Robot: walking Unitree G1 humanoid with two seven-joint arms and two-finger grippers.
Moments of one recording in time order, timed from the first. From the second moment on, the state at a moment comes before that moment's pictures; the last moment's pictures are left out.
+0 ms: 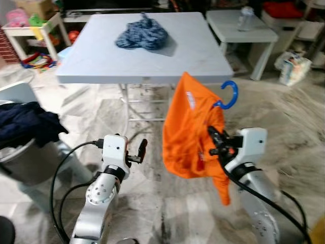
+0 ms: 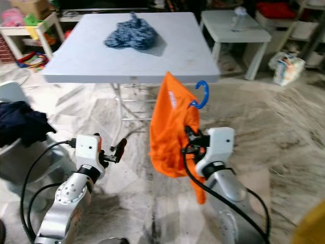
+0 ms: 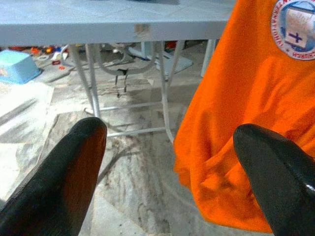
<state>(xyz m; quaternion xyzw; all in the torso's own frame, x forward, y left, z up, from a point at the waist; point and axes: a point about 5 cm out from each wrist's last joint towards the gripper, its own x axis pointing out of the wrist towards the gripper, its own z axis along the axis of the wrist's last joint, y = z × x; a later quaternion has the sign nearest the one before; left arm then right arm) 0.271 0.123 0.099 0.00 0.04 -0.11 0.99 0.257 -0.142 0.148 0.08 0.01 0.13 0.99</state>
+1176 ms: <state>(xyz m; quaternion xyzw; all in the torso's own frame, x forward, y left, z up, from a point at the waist) 0.269 0.124 0.098 0.01 0.04 -0.12 0.99 0.260 -0.143 0.146 0.08 0.00 0.11 0.99</state>
